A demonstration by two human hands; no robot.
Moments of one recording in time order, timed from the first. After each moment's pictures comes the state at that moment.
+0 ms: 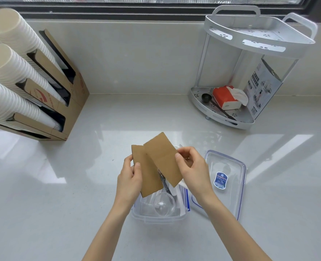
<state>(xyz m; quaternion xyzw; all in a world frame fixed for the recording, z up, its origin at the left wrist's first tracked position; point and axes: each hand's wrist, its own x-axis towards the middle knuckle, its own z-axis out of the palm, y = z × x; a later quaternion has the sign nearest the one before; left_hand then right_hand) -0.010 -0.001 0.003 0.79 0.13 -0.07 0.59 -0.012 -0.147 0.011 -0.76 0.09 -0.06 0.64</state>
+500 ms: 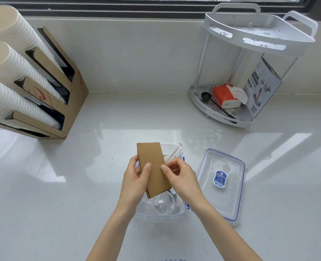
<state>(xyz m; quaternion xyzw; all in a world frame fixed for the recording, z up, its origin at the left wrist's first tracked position) -0.019 -0.008 0.007 0.71 0.11 -0.10 0.69 -0.020 -0.133 -0.006 -0.78 0.11 0.05 0.61</state>
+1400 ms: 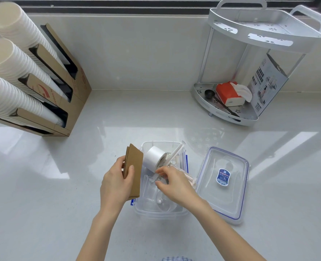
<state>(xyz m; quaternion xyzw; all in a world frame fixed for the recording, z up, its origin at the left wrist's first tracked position) -0.014 0.027 -0.008 0.90 0.13 0.03 0.41 -0.017 -0.122 -0.028 -0.91 -0.01 0.14 0.39</state>
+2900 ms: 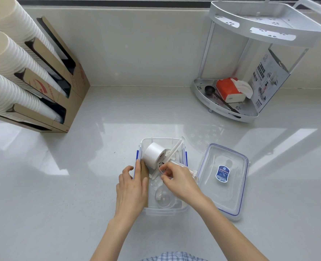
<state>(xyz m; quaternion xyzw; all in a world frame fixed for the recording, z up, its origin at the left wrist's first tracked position) -0.029 0.009 -0.058 0.97 0.04 -0.06 0.21 -0.018 -0.129 -0.027 -0.90 0.02 0.12 0.42</state>
